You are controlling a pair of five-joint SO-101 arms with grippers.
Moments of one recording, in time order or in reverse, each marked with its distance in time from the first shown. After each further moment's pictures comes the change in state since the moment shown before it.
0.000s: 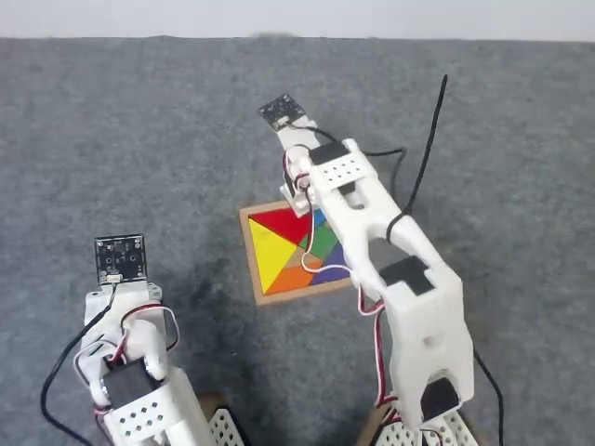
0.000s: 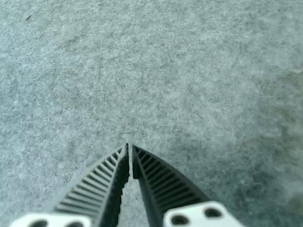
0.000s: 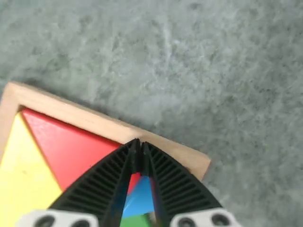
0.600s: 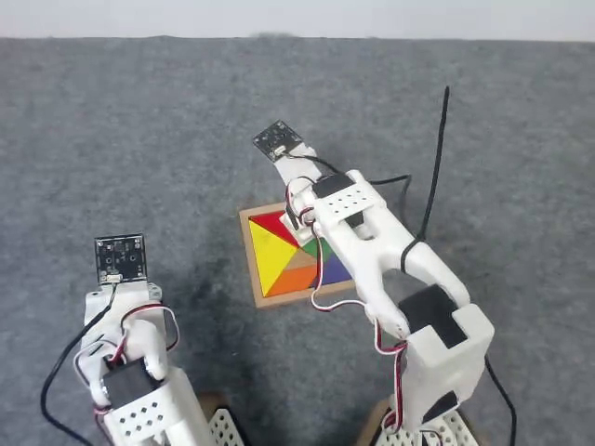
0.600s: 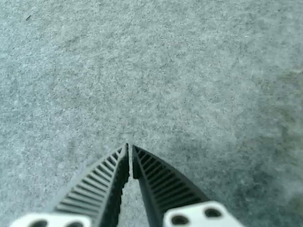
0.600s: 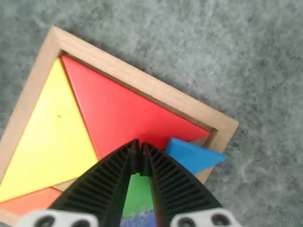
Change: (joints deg) left arm 0.0 0.0 0.0 0.0 0.0; right arm -2.0 -15.5 21.5 -6.8 1.6
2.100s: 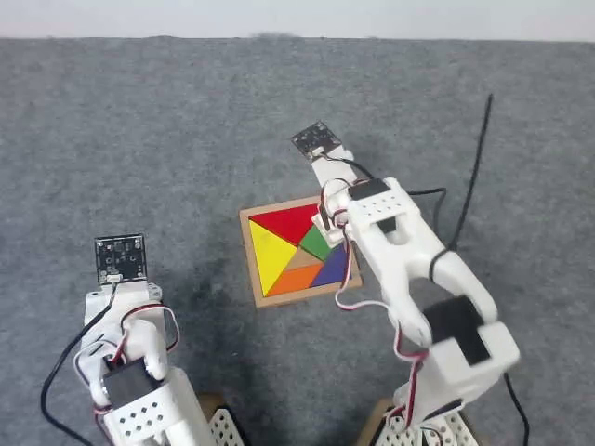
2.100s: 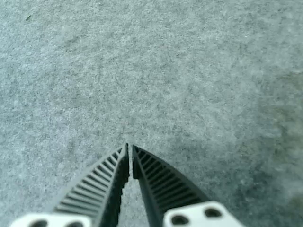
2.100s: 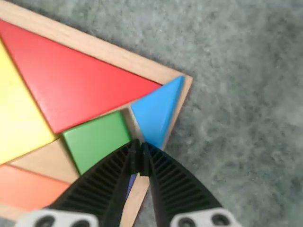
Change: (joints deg) left arm 0.0 0.0 0.0 0.0 0.0; right arm 6.9 -9.8 12.3 -3.8 1.2
